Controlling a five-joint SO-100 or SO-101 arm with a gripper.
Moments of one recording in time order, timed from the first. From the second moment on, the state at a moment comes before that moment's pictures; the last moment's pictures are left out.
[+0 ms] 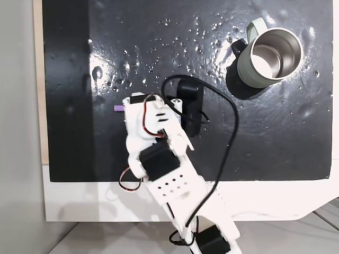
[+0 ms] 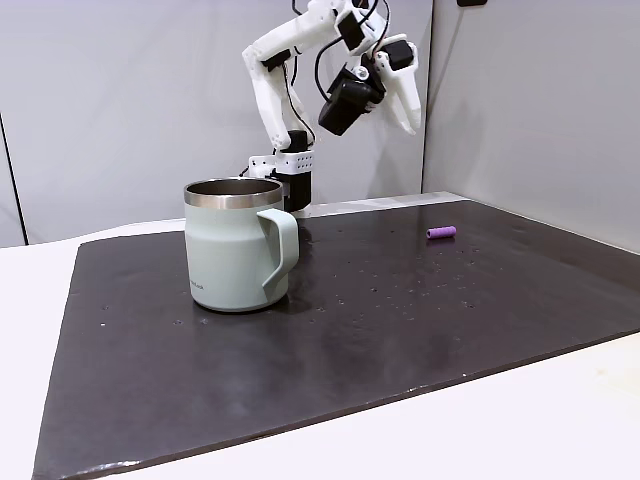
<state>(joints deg) -33.3 114.1 93.7 75.6 23.8</state>
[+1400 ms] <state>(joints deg) -45.4 61.2 65.2 86.1 45.9</state>
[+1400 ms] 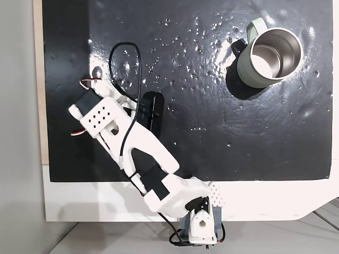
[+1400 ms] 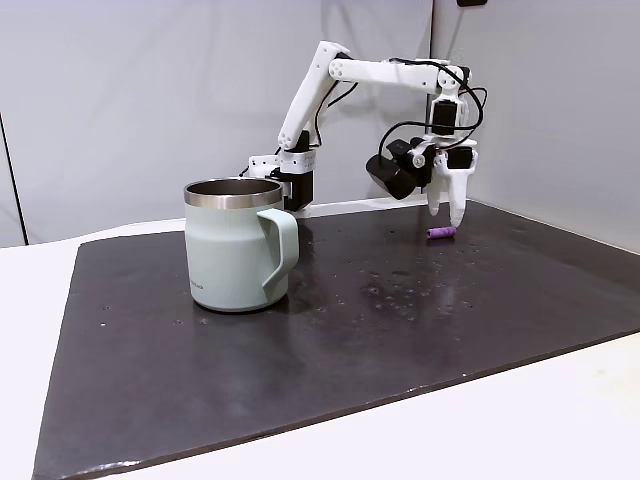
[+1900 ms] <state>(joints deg) -46.5 53.4 61.1 87.5 46.0</state>
